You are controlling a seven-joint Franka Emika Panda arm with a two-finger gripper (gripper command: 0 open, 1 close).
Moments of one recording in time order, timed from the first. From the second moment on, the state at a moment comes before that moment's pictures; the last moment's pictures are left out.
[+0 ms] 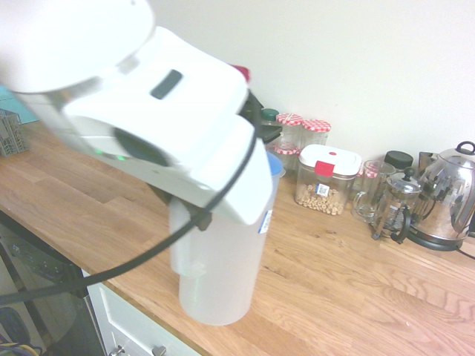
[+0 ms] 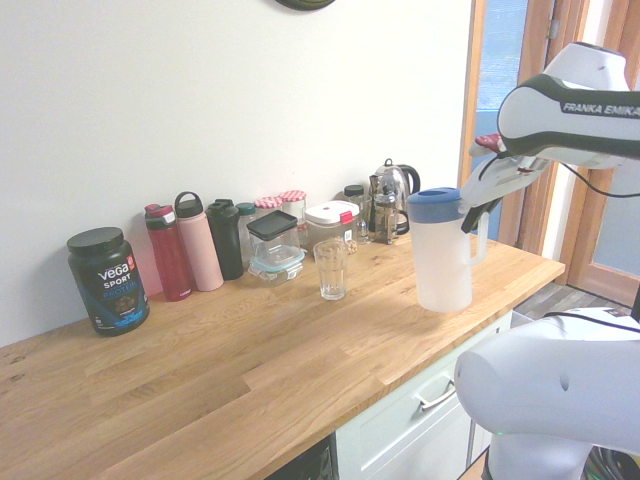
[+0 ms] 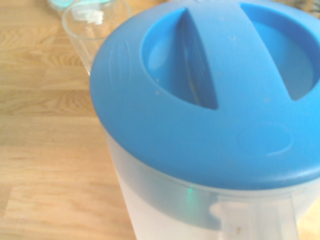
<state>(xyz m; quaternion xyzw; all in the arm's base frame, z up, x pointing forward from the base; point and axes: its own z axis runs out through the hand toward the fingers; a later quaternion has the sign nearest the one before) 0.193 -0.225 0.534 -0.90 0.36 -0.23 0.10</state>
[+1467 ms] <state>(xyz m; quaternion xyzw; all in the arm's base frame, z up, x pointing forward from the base) 0.384 -0.176 0.548 -0.98 0.00 -0.10 -0.15</state>
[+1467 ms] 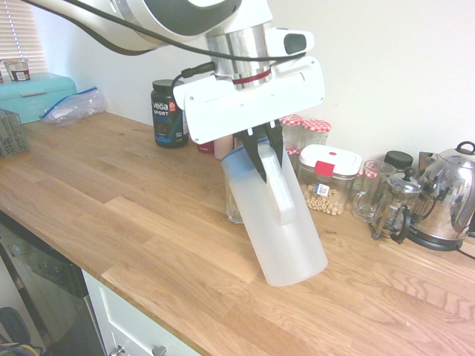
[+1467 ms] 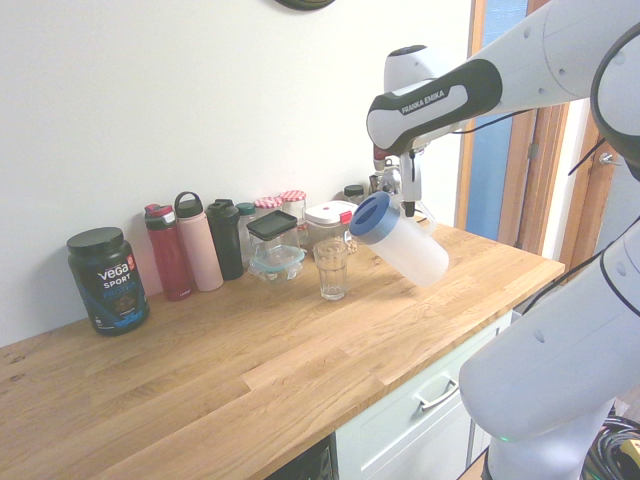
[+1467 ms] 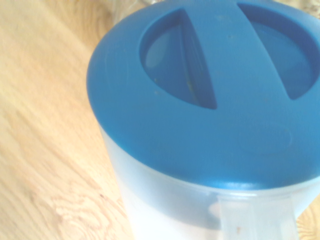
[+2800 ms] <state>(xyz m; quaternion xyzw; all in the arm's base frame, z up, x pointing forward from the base) 0.447 -0.133 0.558 -0.97 -0.01 -0.06 -0.25</state>
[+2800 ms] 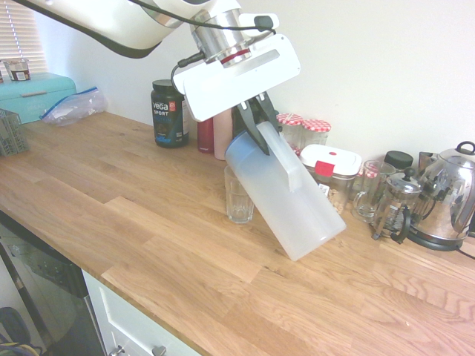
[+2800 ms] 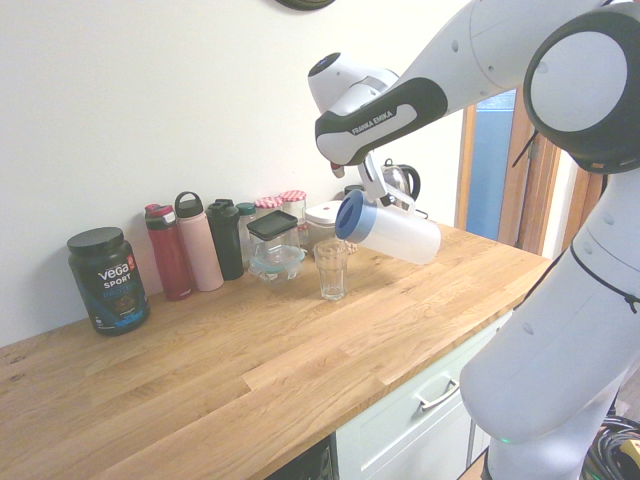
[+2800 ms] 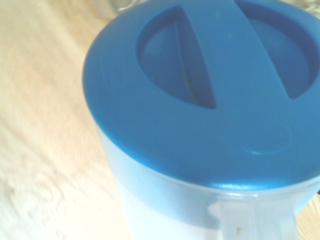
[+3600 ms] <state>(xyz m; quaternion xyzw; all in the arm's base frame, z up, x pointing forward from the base) 0.310 -0.213 0.560 -0.96 0.24 -0.16 0.00</state>
